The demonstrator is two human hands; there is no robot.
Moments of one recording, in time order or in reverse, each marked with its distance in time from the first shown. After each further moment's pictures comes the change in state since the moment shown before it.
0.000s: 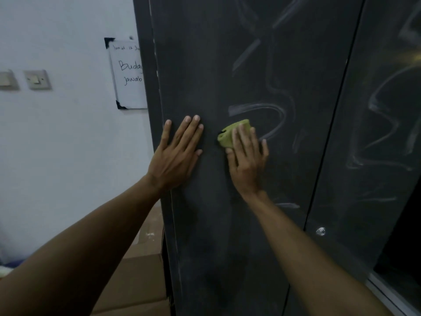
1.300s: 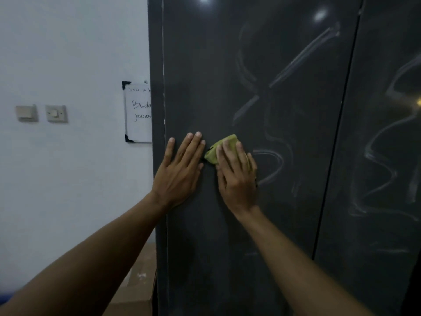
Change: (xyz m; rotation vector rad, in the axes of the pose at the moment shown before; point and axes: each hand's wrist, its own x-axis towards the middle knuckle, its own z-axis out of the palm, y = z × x) left_hand 0.051 -0.015 -0.007 0.012 0.081 -0.111; right_hand 0.067 -0.014 0.009 0.009 0.009 -0.193
